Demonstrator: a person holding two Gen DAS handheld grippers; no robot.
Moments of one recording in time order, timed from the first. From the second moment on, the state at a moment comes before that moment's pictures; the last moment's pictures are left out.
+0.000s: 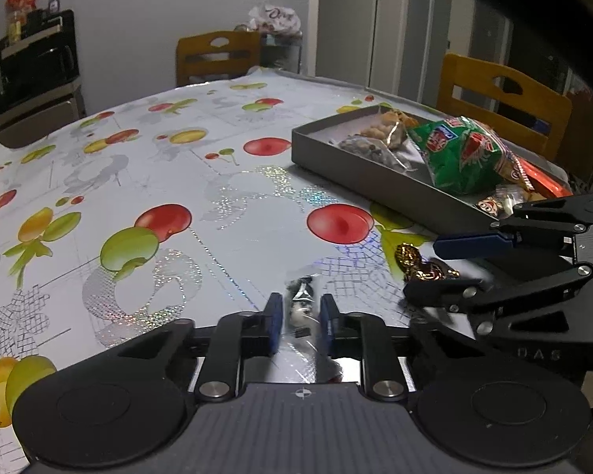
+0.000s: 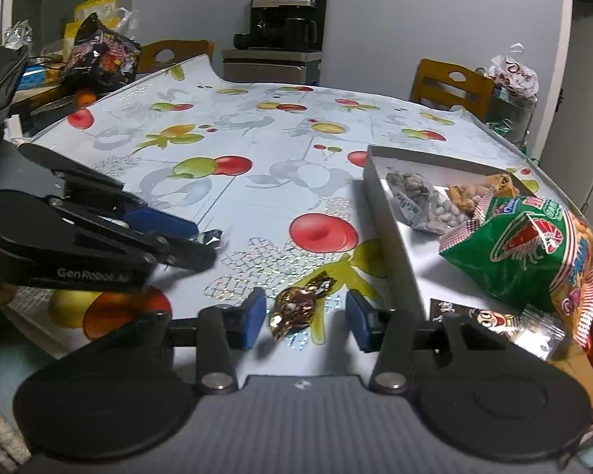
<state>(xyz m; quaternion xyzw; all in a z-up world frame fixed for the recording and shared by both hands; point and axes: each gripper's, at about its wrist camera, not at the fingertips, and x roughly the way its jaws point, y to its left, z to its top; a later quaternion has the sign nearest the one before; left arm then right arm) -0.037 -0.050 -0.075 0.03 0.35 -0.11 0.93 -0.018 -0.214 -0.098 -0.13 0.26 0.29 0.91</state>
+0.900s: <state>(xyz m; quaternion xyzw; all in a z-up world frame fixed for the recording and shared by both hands) -0.039 -0.049 -0.077 0.03 0.34 -0.11 0.93 -0.021 -0.199 -0.097 -0.14 0.28 0.29 0.90</state>
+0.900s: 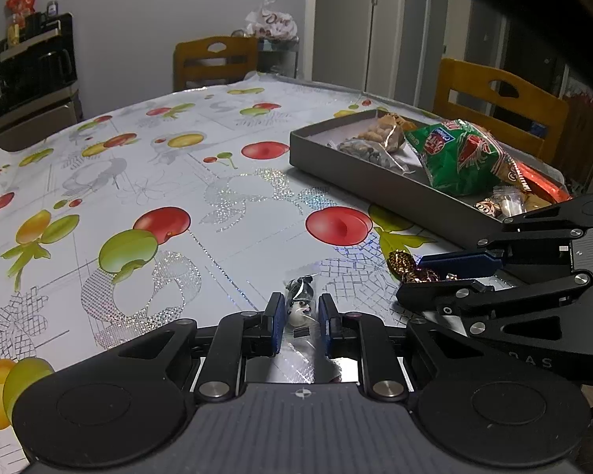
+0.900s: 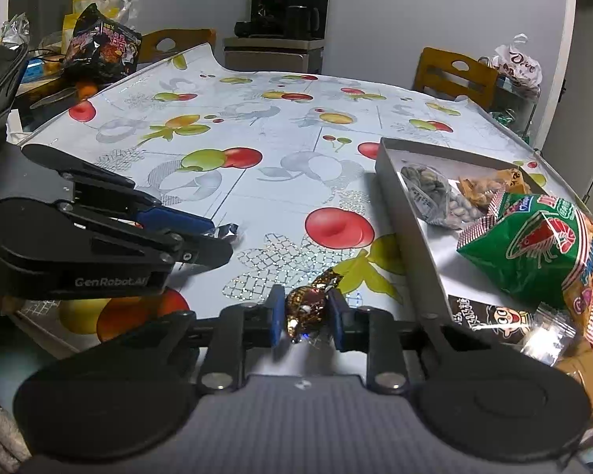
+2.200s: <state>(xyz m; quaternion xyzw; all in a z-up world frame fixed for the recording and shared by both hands) -0.006 -0.089 -0.010 0.06 0.27 -0.14 0.95 -0.029 -0.261 -0.028 -0.11 0.18 0.32 0.92</state>
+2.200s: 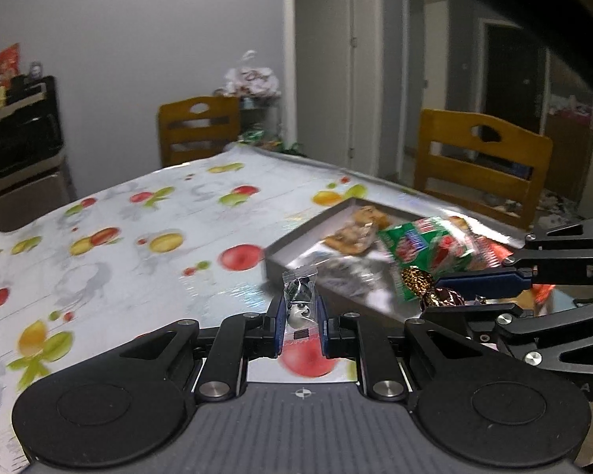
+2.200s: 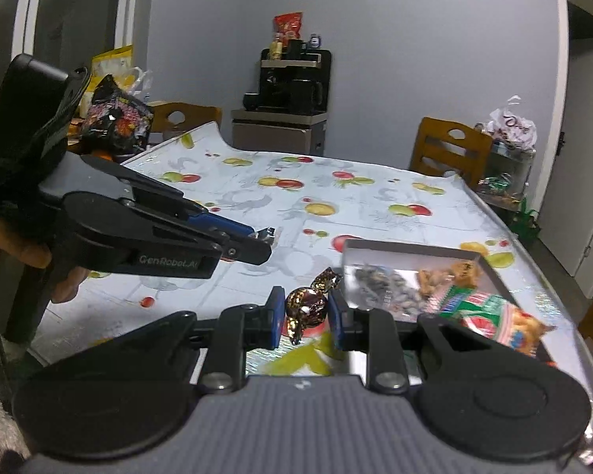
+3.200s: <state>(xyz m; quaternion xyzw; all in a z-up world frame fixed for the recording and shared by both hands) 0.062 -0.178 -0.049 0.07 0.35 -0.21 0.91 0.005 -0.323 -0.066 -0.10 0.24 0.28 0.92</state>
